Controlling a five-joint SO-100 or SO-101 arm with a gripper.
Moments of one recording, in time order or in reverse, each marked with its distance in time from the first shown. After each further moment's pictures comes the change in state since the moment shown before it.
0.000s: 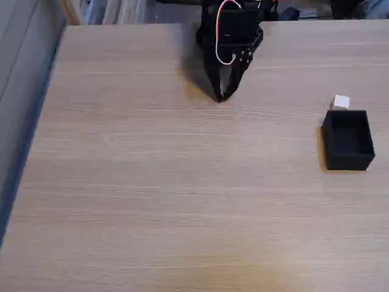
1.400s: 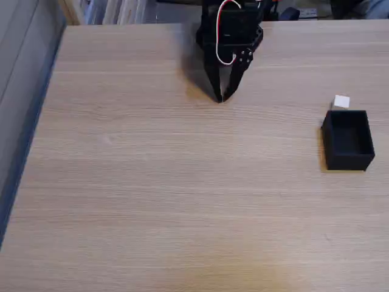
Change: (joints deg) arm 0.1 0.0 0.0 -0.2 -1.1
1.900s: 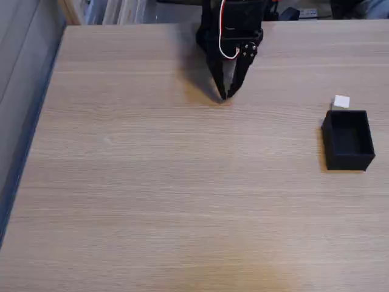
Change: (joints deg) arm -4.6 -14.1 -12.0 -6.1 6.5
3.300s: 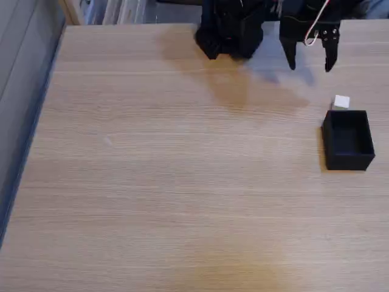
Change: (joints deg) arm -39.2 -56.2 -48.5 13.0 48.4
